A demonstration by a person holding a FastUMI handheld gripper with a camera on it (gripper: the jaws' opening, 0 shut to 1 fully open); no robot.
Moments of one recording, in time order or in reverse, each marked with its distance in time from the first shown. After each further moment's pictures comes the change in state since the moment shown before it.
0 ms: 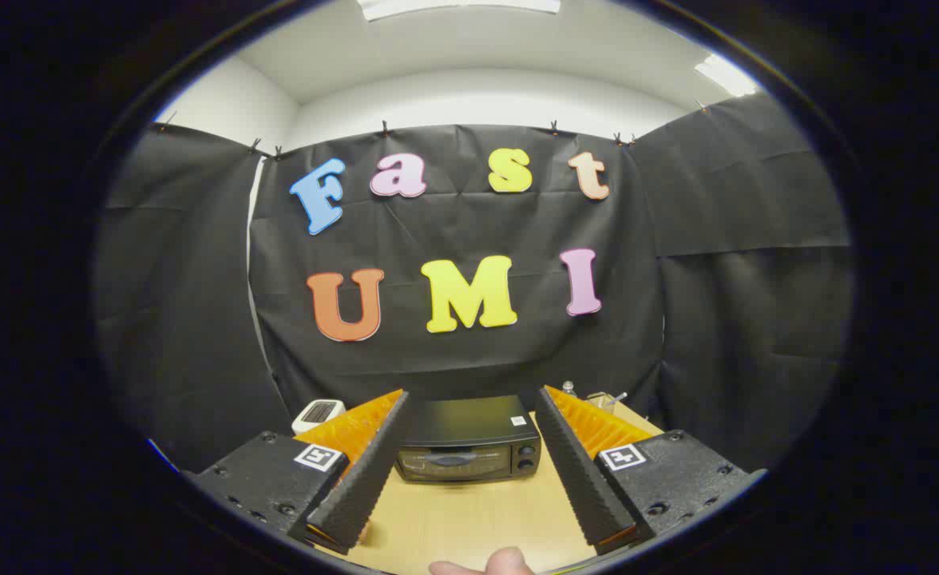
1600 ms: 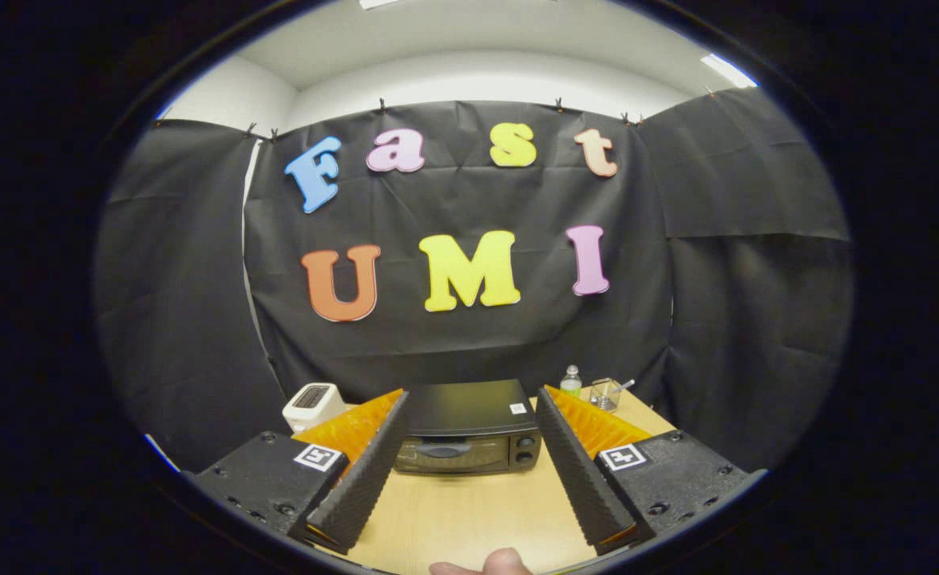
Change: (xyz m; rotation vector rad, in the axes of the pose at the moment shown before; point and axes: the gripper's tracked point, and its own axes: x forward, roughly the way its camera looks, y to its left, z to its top) arm 0.060 -0.010 -0.033 -0.007 0.085 0.031
